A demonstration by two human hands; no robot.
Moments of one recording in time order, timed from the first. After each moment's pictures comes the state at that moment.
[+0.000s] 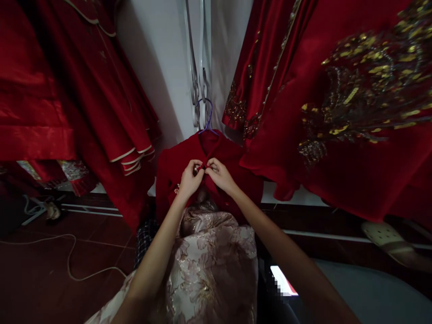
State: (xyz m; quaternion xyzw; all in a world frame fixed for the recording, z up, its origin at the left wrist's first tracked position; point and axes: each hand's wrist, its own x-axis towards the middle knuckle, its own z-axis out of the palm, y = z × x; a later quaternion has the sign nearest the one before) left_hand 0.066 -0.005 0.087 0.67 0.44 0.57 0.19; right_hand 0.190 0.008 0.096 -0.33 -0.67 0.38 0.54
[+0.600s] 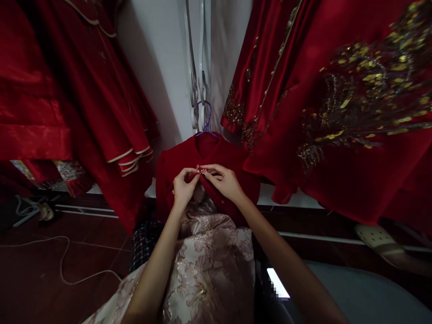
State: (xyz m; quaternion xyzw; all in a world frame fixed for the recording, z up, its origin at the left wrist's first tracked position) left_hand 0.060 -0.018 0.076 0.59 0.40 0.66 0.23; right_hand 0.208 -0.009 0.095 -0.31 -0.73 0.31 0.52
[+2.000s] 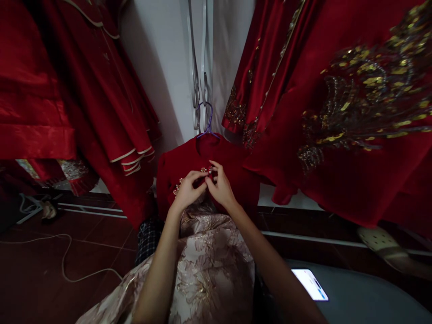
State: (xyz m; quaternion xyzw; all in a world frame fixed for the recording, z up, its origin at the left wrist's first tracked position) left_hand 0.057 -0.032 0.077 0.76 0.40 0.49 0.16; right_hand 0.193 -0.012 0.071 -0.40 -0.72 0.20 0.54
